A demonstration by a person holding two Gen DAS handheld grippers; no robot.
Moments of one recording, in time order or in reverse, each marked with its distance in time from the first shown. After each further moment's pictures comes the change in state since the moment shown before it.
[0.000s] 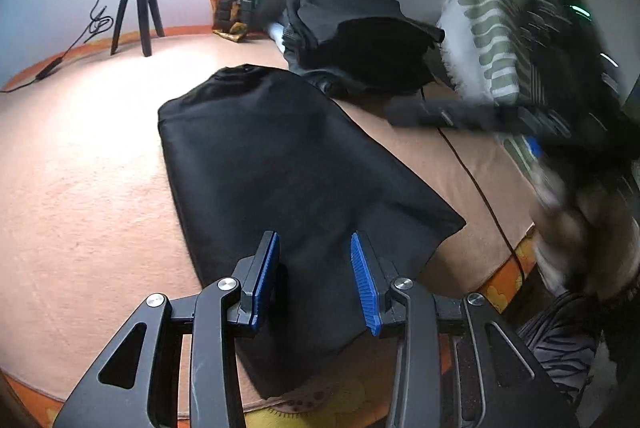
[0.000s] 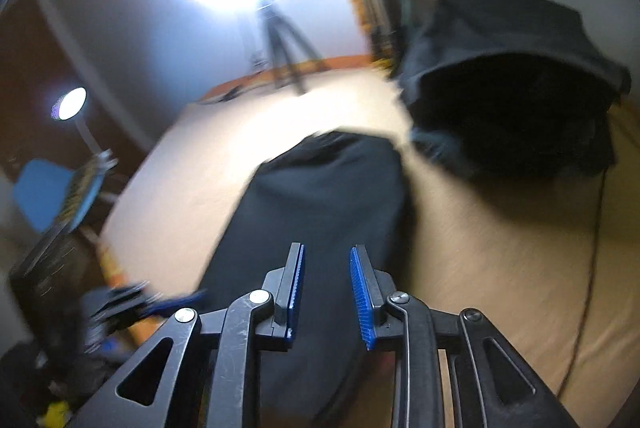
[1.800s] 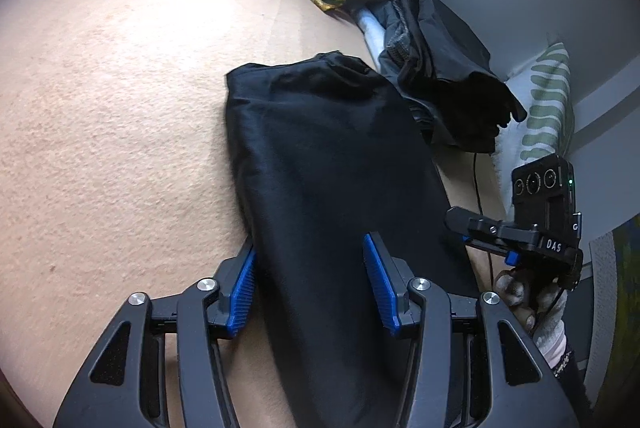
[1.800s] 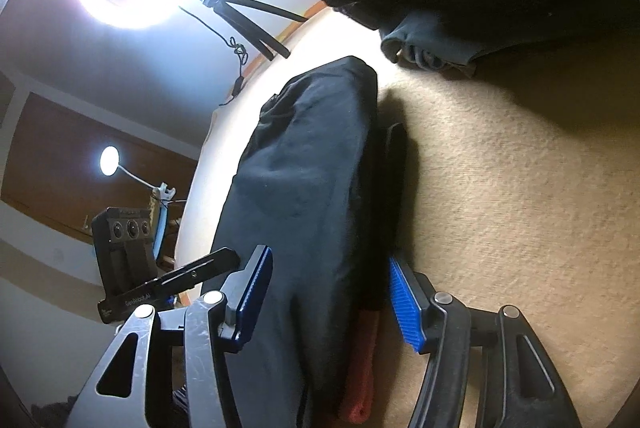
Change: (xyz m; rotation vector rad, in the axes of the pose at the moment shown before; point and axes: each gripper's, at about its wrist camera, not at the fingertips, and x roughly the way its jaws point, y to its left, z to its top) left arm 0.054 0.099 0.034 -0.376 0.093 -0.113; right arm 0.083 -0.094 -0.002 0.313 0.137 0.351
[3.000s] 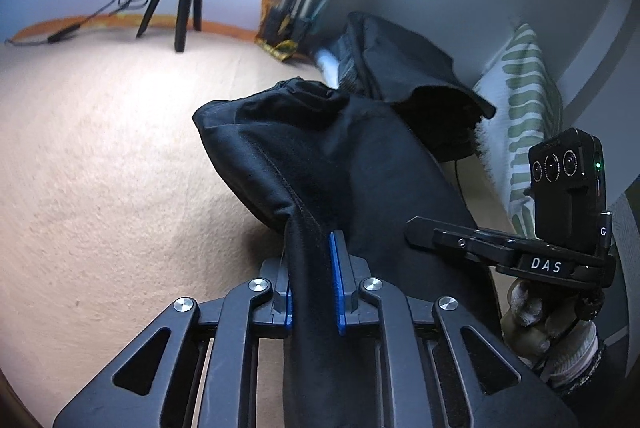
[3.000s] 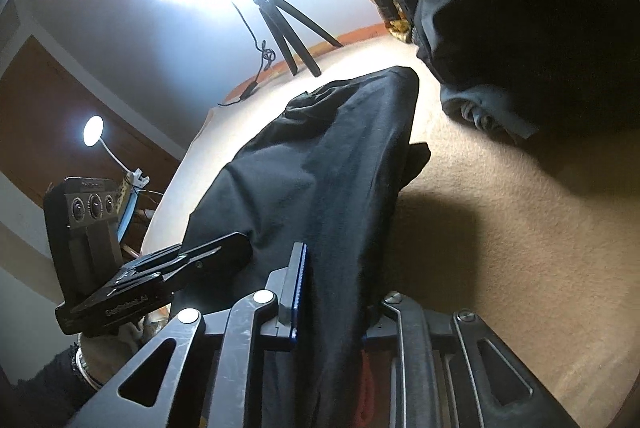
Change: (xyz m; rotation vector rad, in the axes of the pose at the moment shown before) left arm -0.028 -0.043 0.000 0.187 -0.159 0.040; right arm -0.009 0.073 -0.014 -0.194 -0.107 -0.179
